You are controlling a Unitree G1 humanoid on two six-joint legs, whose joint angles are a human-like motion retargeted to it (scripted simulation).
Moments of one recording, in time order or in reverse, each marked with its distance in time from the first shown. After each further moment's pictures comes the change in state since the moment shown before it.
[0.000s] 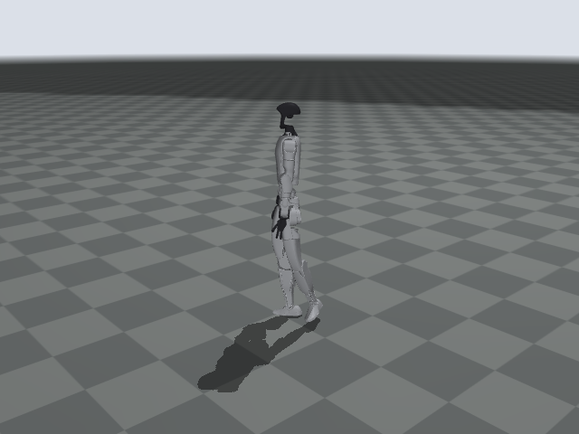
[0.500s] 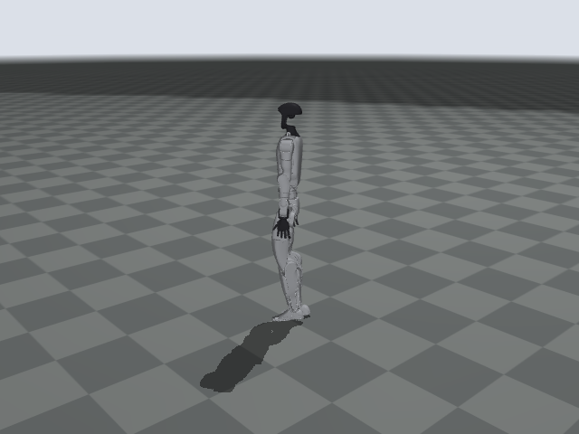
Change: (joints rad) left arm 0.039 -0.025 -0.007 0.019 0.007 -0.003 0.059; right arm 0.038 -0.001 -0.011 0.044 0.008 0.011 -0.020; waist 0.069 0.072 0.033; left_leg -0.182 -0.139 -0.500 -0.296 0.048 0.120; right_leg 0.064 0.111 0.189 -0.010 0.008 -0.025
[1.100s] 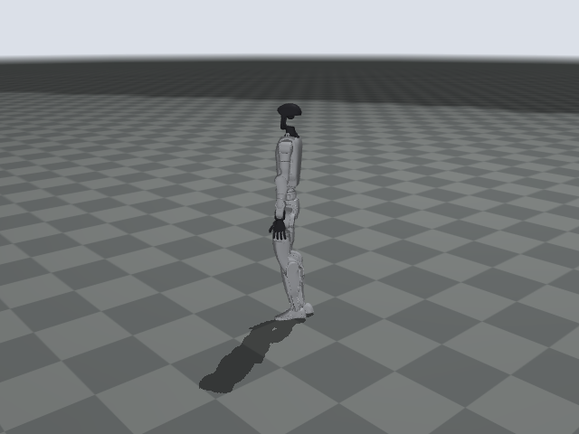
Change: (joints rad) left arm -0.030 0.021 -0.005 -0.010 0.030 0.008 -0.053; right arm -0.002 0.029 0.028 -0.089 0.036 -0.014 0.022; waist -0.007 0.020 -0.032; left_leg 0.000 -0.013 -0.003 -0.024 0.005 -0.008; right_leg -0.025 0.005 0.014 0.052 -0.046 0.056
